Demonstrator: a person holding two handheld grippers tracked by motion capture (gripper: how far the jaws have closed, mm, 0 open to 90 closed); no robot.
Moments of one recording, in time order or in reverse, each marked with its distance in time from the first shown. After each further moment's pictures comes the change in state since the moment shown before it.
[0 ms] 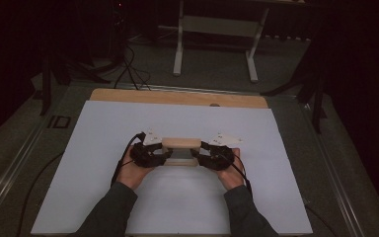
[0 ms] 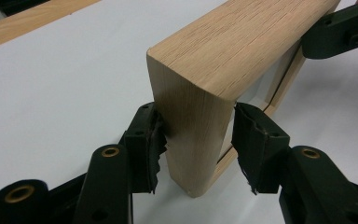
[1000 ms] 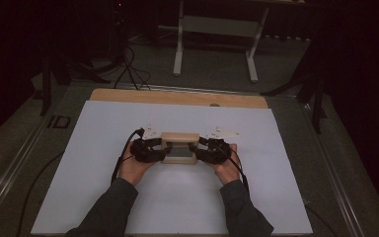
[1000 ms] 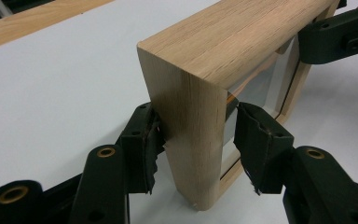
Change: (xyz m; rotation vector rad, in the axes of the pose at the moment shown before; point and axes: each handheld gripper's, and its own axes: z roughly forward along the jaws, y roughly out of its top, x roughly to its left) left arm 0.012 0.003 0.009 -0.012 0.003 -0.047; right arm -0.009 0.008 0.015 0.002 -0.004 0.055
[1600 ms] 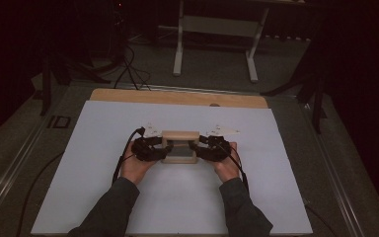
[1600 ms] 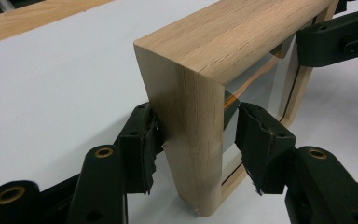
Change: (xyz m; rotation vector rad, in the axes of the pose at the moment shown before) left arm 0.000 0.002 0.005 -0.001 0.007 -0.038; right arm -0.006 0.003 0.004 0.008 -0.002 0.020
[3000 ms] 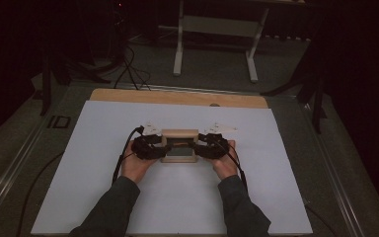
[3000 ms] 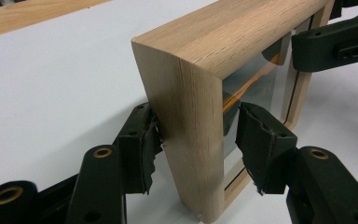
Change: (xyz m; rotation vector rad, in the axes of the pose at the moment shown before) left arm 0.005 0.000 0.003 -0.001 -0.002 -0.034; right arm -0.003 0.003 0.008 0.008 -0.006 0.005
